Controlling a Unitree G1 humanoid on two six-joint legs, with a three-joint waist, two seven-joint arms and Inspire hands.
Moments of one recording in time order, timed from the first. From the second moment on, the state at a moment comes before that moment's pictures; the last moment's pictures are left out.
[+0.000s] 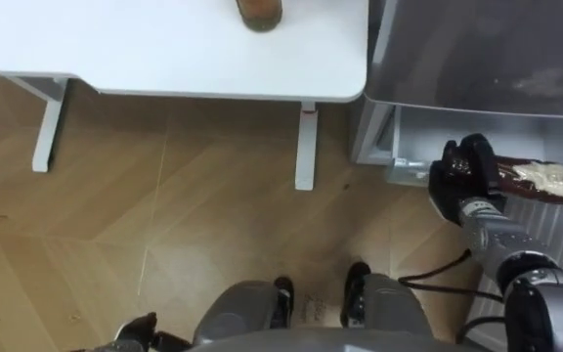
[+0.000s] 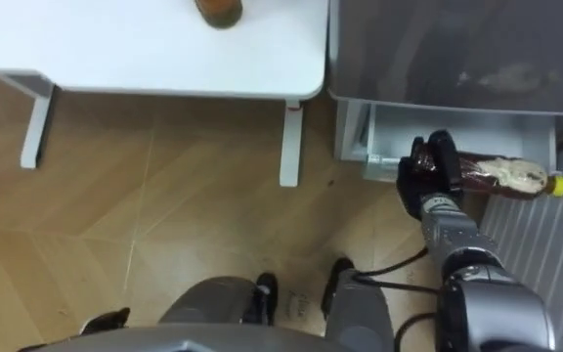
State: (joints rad) left arm 0.08 0.24 -0.08 1.10 0.07 0.16 -0.02; right arm -0.40 -0.32 -0.16 1.26 1.64 0.09 0.07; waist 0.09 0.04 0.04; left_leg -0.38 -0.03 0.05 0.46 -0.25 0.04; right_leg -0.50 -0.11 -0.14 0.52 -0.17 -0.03
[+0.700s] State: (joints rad) left arm 0.02 0.27 -0.13 1.10 0.05 0.15 -0.02; right arm -0.54 -0.45 -0.14 1.32 1.56 0.10 0.05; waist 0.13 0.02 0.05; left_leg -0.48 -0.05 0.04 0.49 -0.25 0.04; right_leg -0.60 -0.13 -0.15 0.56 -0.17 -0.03
